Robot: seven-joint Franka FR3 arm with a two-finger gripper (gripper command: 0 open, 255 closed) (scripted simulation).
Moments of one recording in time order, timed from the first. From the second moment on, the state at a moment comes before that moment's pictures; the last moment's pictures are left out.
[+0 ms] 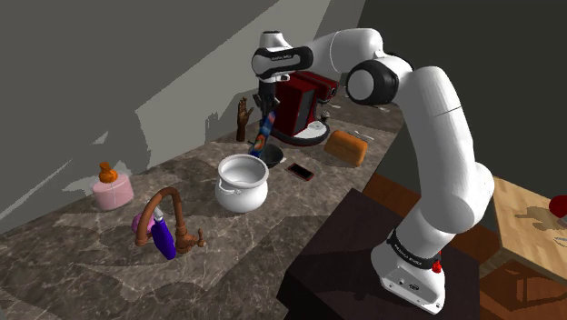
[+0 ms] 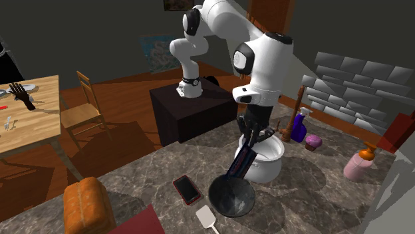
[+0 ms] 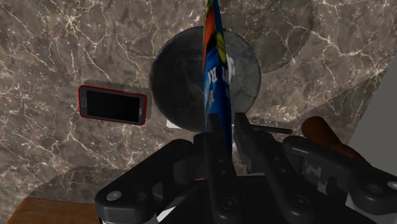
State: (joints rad) arm -0.18 0.80 -0.06 -1.15 -0.05 1.96 1.14
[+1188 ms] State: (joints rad) arm -0.18 0.84 -0.05 -1.17 -0.05 2.01 1.15
